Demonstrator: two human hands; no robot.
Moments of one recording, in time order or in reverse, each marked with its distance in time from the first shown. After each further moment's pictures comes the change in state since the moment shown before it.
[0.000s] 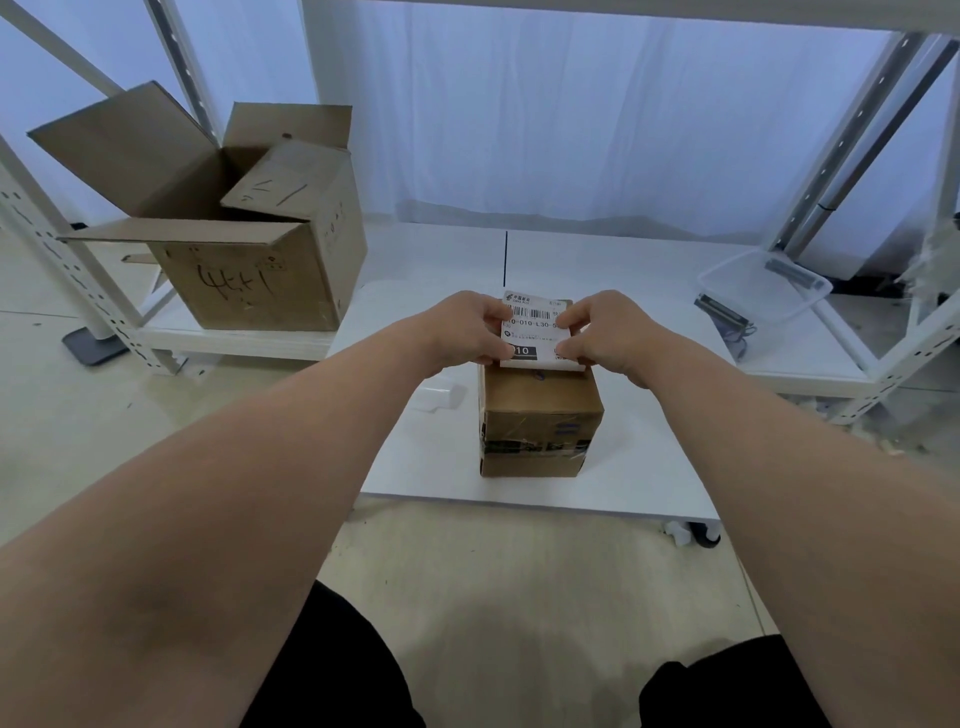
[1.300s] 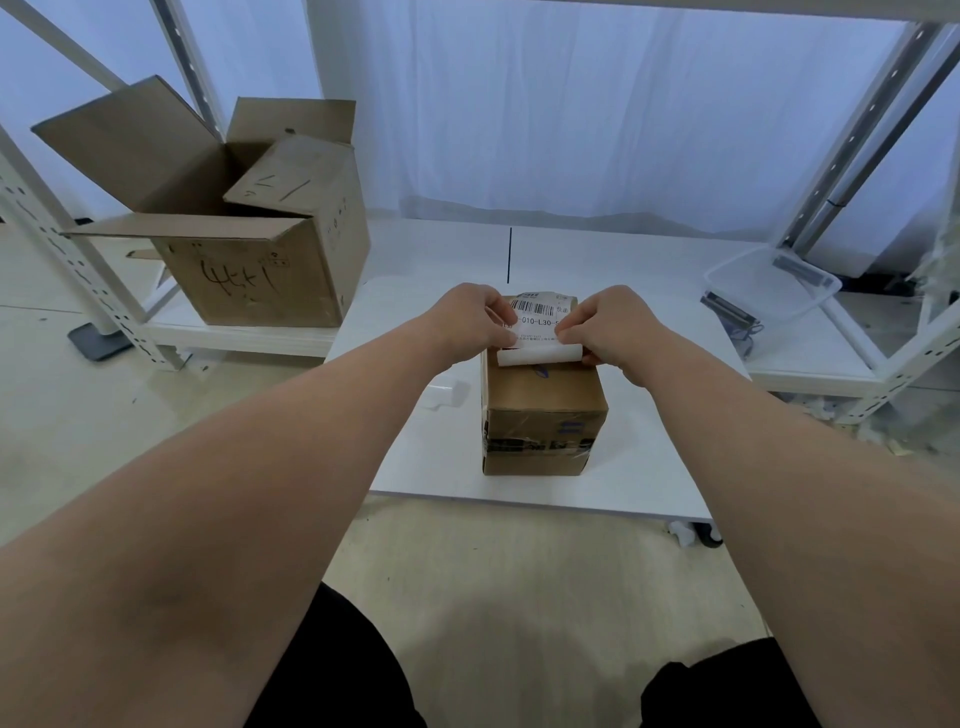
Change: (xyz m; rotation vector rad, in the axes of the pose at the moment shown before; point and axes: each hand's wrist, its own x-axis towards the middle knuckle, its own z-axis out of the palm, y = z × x) left_hand 0.014 -0.008 0.000 0.130 0.123 0.040; right_hand 0.002 -0.003 0.005 0.135 0.085 0.079
